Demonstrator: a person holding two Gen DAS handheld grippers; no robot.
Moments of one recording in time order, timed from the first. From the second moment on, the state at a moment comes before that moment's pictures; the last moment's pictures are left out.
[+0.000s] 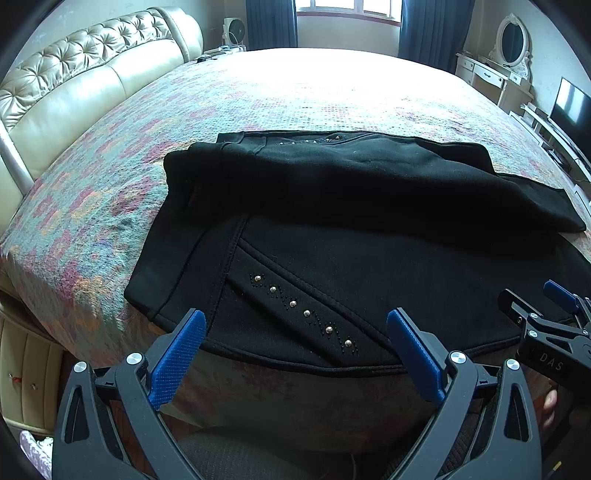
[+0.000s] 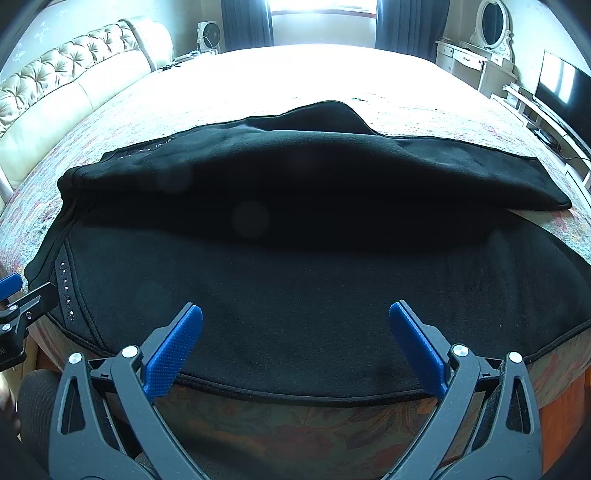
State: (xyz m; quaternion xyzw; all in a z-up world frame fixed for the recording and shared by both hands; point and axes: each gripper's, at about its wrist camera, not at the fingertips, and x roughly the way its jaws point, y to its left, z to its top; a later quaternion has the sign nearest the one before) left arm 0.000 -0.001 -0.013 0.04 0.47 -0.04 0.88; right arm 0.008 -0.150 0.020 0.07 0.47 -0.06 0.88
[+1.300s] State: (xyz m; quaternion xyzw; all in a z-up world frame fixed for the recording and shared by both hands) left arm 0.212 0.189 -0.019 -0.22 0.55 -0.17 0.79; right arm 0.099 -0.240 0.060 0.21 0.44 0.08 0.87
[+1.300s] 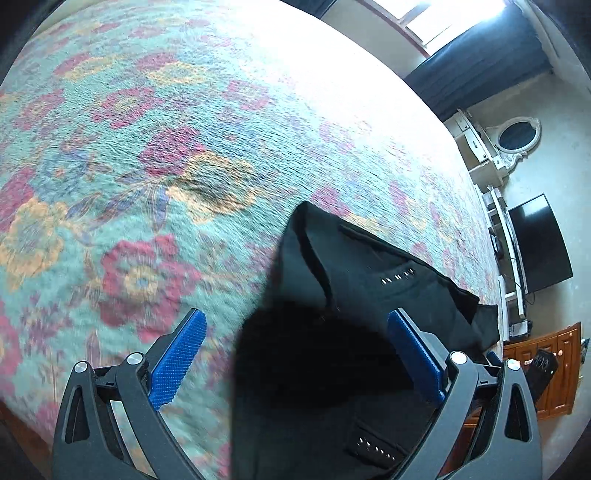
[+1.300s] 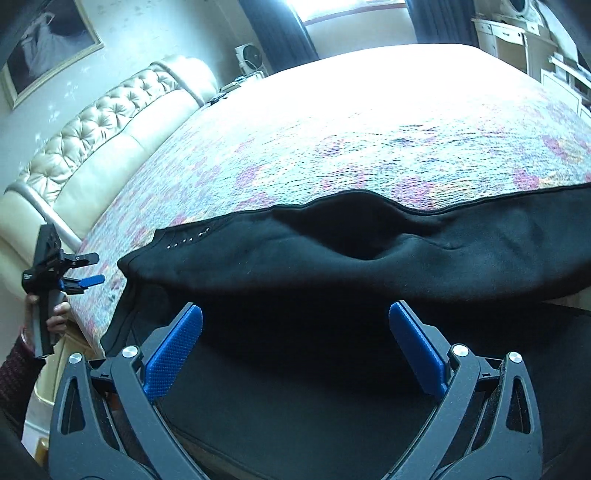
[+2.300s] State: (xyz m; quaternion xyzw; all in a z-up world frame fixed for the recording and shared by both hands) left arm 0.309 0.121 -0.079 -0.29 0.59 -0.36 0.66; right arm 0.269 -0.240 0.028 0.06 0.57 0.19 0.80
